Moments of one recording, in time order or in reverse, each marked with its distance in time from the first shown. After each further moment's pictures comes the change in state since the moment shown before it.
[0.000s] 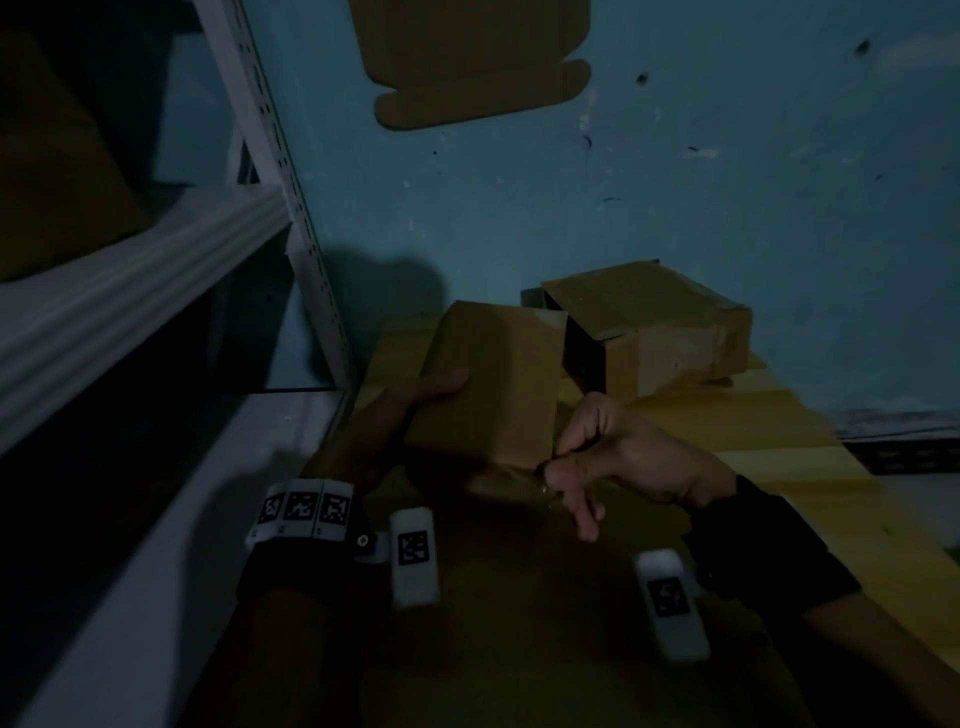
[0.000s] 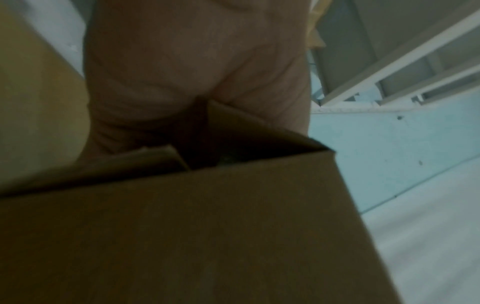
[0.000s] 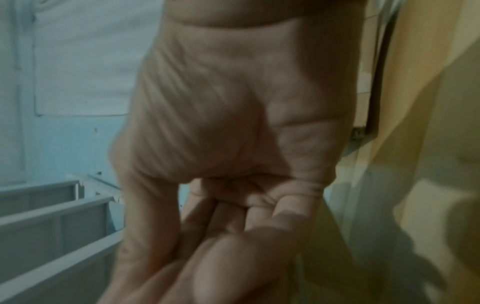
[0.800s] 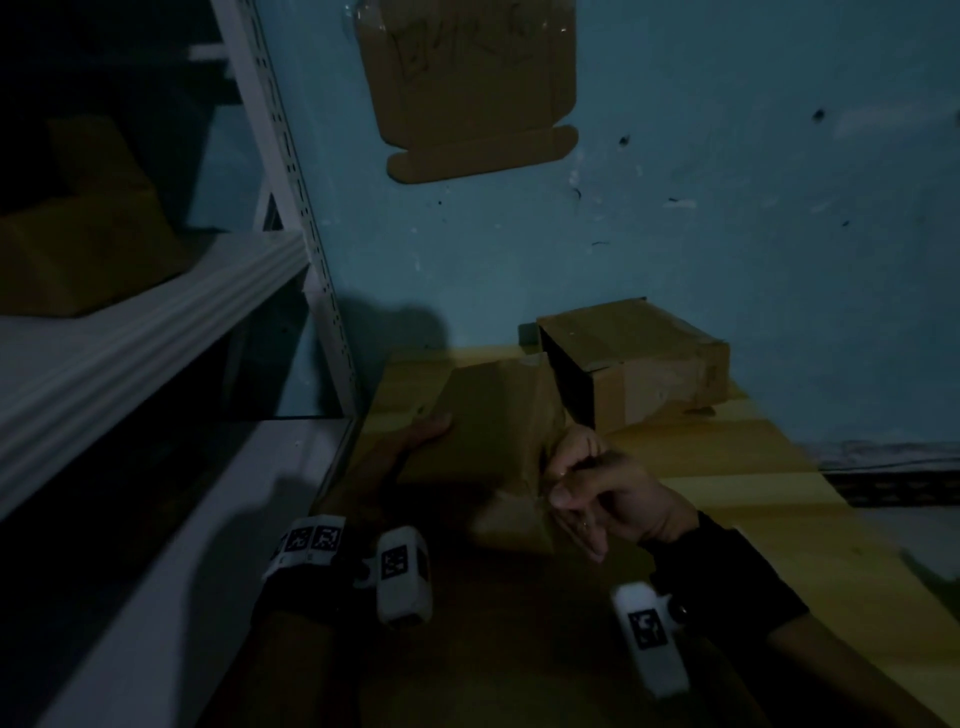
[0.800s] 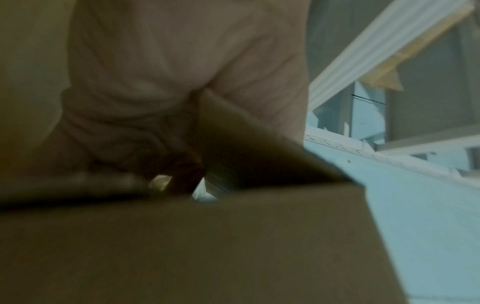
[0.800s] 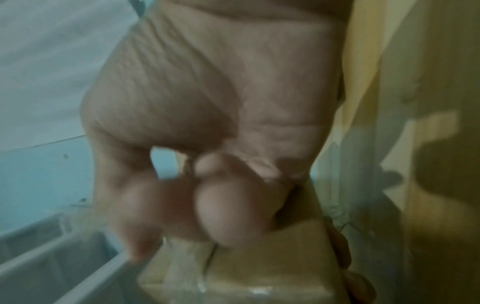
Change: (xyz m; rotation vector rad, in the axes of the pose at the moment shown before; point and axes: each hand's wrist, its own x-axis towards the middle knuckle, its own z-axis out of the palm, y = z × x) left_hand -0.028 -0.008 0.009 -0.190 0.040 -0.101; right_hand 0.002 0.014 0.013 0.397 -0.156 -0.207
